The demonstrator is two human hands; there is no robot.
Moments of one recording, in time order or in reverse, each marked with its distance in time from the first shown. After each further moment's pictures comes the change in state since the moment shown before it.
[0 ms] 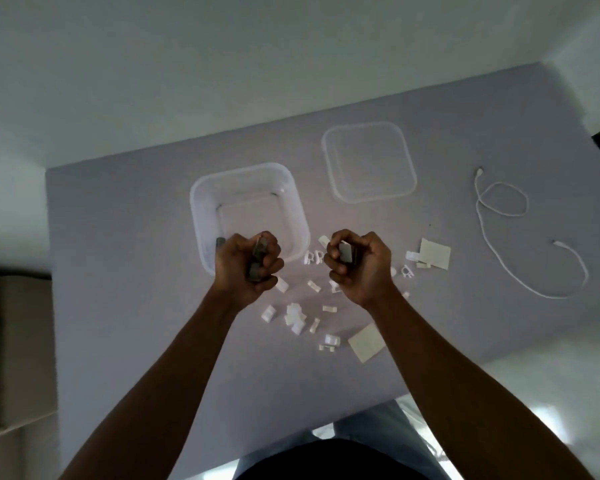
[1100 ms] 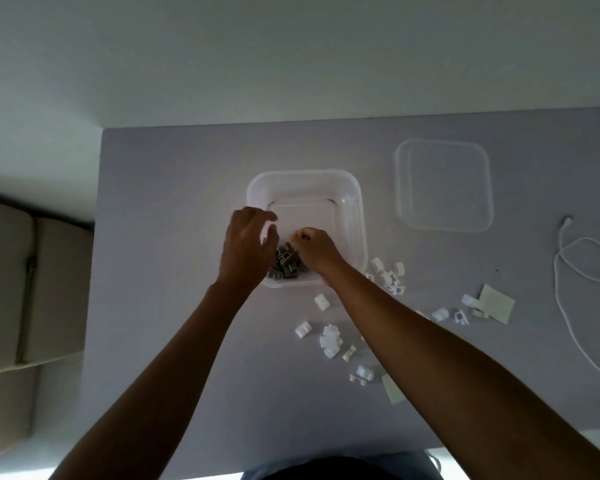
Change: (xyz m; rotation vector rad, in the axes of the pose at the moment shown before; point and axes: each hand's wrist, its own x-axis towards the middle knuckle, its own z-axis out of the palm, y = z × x) left_hand 0.021 0.042 -0.092 1.546 0.744 0.750; right_hand 0.152 0.086 0.093 -1.312 0.131 0.165
